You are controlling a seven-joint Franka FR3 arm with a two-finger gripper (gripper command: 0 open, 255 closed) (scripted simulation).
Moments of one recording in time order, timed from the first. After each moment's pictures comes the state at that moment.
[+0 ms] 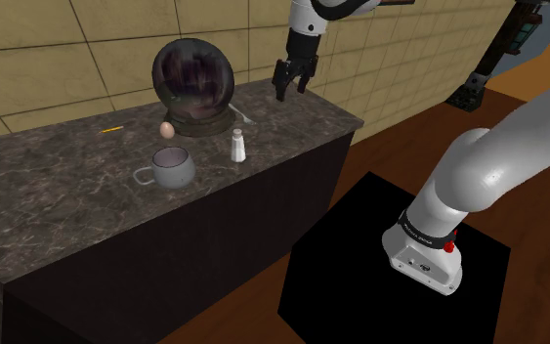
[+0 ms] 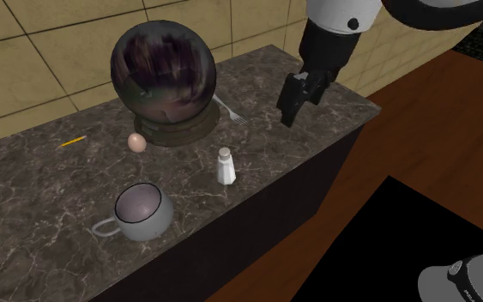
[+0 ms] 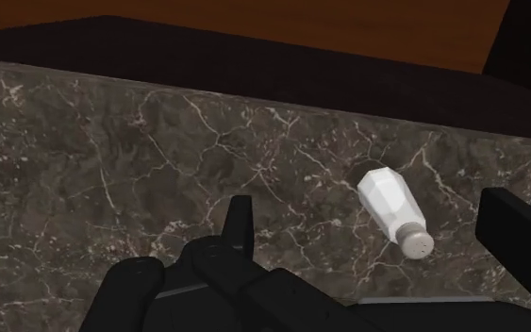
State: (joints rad) arm 0.05 -0.40 0.12 -2.30 0.09 2.00 0.10
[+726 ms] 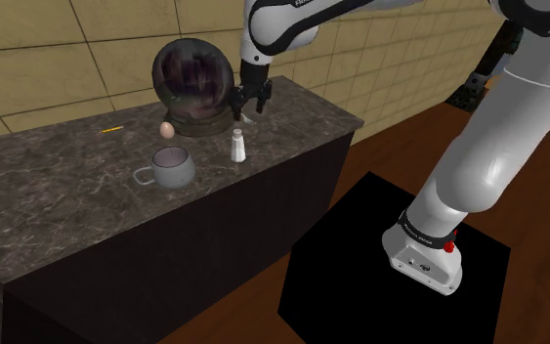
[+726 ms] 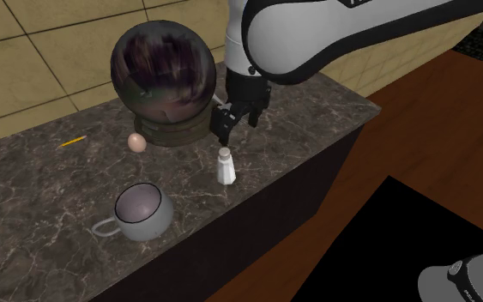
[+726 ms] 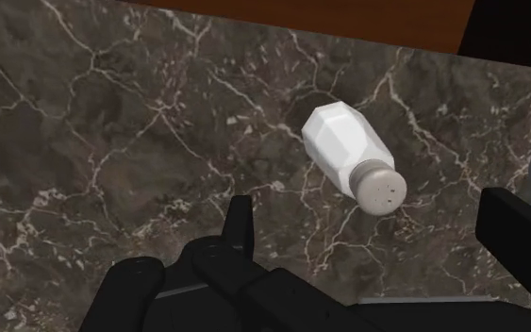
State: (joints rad) arm 0.07 0.01 0.17 -2.08 0.10 2.18 0.17
